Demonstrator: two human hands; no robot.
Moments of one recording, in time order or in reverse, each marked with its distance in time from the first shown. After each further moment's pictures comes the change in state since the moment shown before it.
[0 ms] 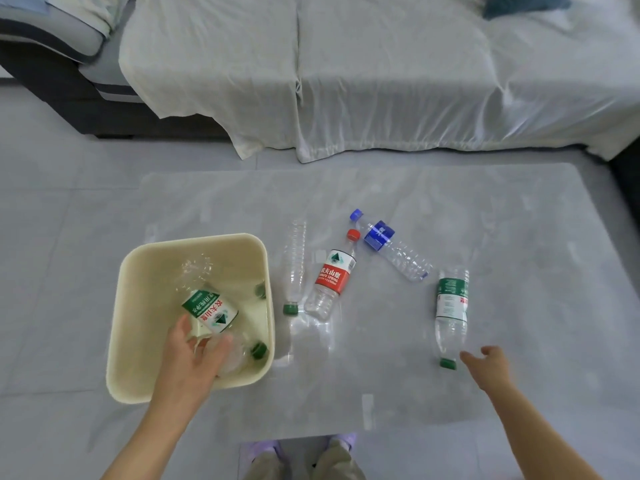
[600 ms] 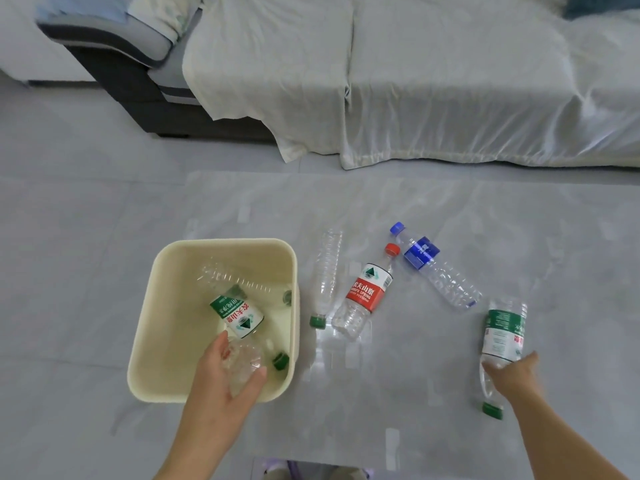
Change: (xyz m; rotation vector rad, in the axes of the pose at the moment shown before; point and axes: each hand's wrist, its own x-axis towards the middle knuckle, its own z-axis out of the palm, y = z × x) left_hand -0.015 -0.028 0.016 0.146 0.033 -0.036; right_hand 0.038 -0.059 0.025 0.013 0.047 -0.089
